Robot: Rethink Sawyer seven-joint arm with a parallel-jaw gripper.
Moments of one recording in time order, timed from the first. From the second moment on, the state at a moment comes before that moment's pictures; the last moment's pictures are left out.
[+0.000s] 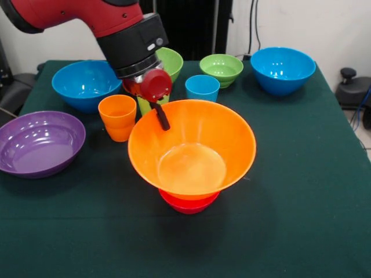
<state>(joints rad) -1.01 -0.44 0.77 1.75 -0.53 0.48 2.64</state>
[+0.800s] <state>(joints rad) -1.03 -0.38 0.79 1.69 -0.53 0.49 2.64</state>
